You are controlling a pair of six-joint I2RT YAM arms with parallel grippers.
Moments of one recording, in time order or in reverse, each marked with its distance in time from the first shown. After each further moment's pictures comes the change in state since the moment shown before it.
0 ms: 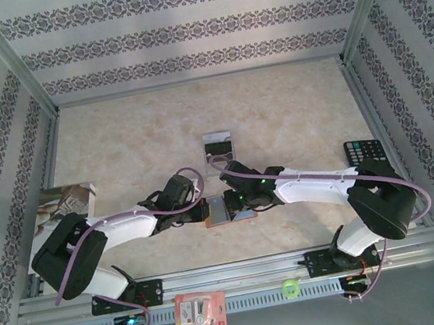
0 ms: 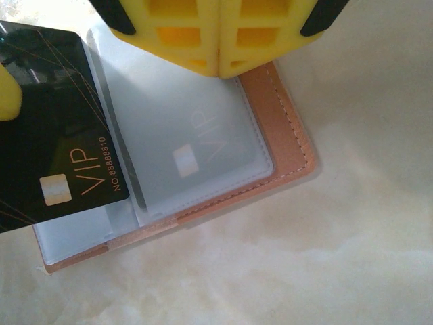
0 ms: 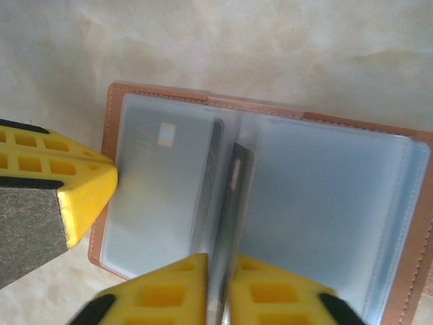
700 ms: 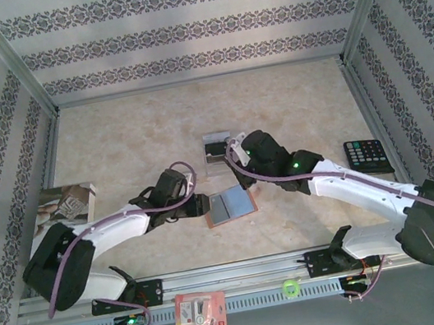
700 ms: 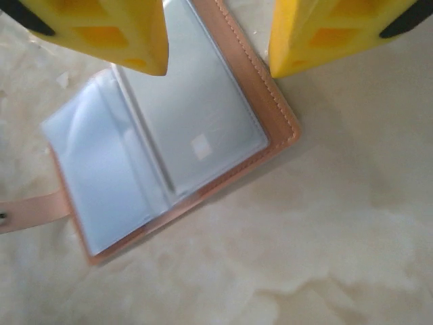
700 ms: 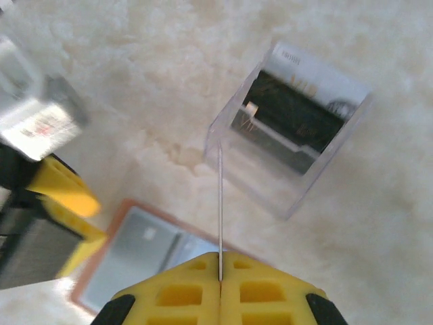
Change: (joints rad) left arm 0.061 -0.122 0.034 -0.108 0.014 0.028; right arm -0.127 -0.256 0.106 -0.024 0.101 -0.635
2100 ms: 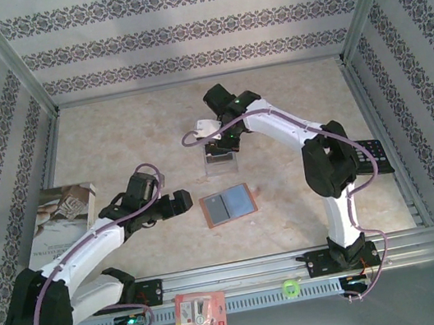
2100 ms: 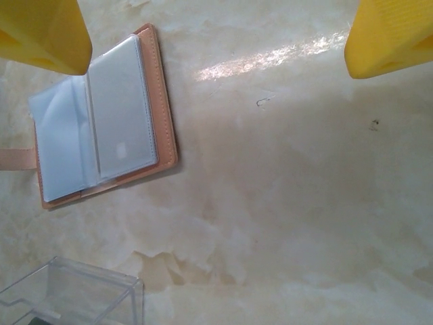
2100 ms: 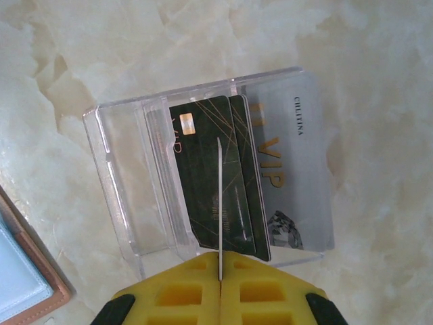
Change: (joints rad) left arm 0.181 -0.247 -0.055 -0.254 -0.018 -0.074; right arm -0.193 0.755 0.792 -0.500 -0.108 -0.878
